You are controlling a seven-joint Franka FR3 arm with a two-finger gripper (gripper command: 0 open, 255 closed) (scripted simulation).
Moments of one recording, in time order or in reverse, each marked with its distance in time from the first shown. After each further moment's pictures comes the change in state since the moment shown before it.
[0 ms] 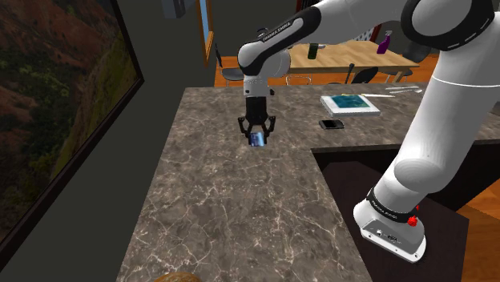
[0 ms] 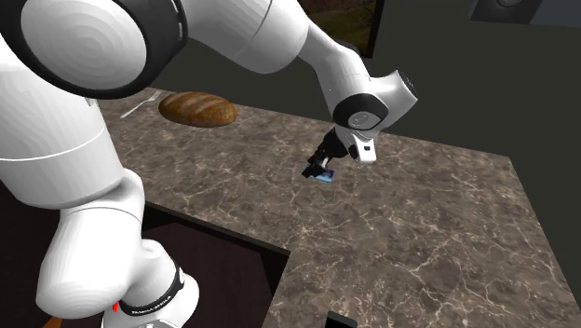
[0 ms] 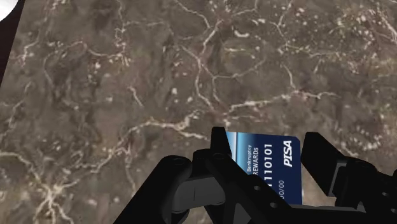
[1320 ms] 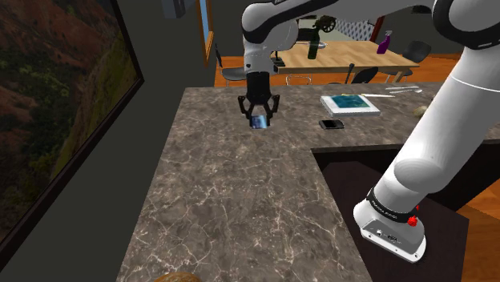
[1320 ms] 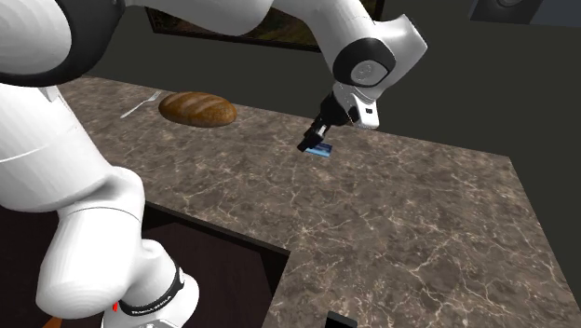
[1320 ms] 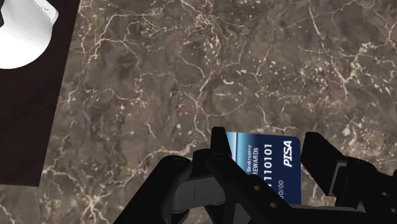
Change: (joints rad) arm -0.001 -0.139 0.004 0.071 0.010 -0.194 0.077
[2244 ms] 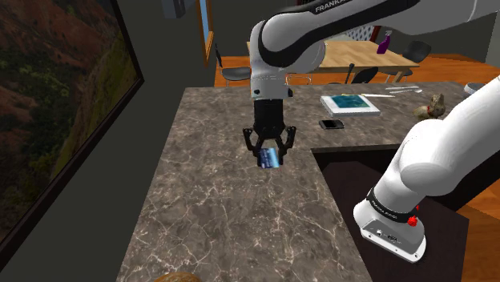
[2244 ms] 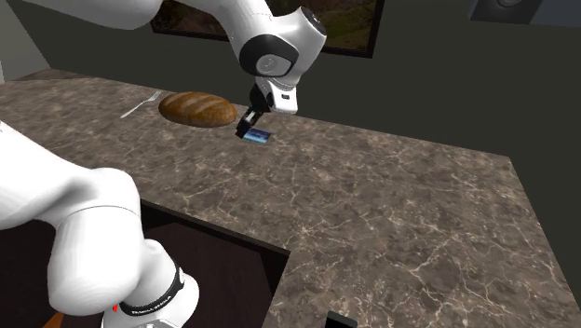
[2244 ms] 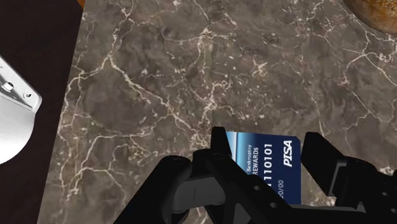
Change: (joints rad) arm 0.143 -0.335 0.146 -0.362 0.195 0.121 0.158
